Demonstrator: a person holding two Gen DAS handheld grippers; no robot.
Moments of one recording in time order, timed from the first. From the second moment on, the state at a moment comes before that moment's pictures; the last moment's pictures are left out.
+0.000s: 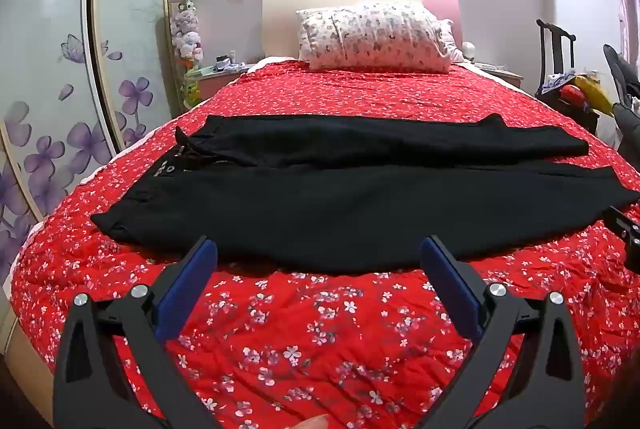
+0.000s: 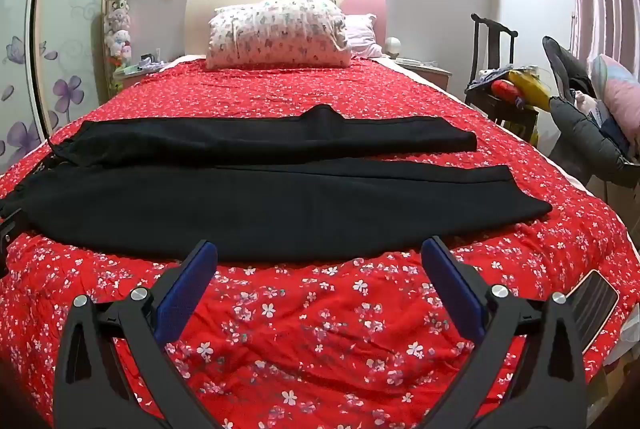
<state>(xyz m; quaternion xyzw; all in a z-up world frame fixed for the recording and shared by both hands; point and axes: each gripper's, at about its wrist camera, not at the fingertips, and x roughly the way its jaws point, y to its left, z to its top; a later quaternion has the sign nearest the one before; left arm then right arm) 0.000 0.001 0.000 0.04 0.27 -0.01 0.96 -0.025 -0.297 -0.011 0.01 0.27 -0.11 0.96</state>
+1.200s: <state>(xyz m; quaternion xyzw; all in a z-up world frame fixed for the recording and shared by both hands) 0.000 0.000 0.000 0.04 0.27 -0.01 0.96 -0.025 -0.301 -0.015 0.01 0.28 -0.10 0.96</state>
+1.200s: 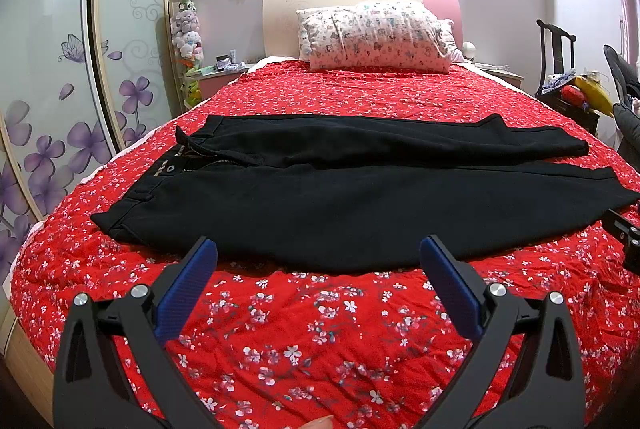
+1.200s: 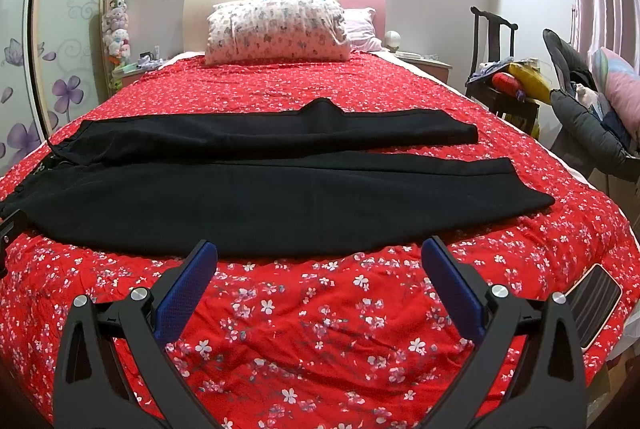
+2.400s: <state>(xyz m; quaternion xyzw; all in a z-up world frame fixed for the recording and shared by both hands) 0.000 0.000 0.000 0.04 0.27 -0.01 0.96 -0.025 -0.303 -0.018 0.02 0.28 -0.10 0.95</state>
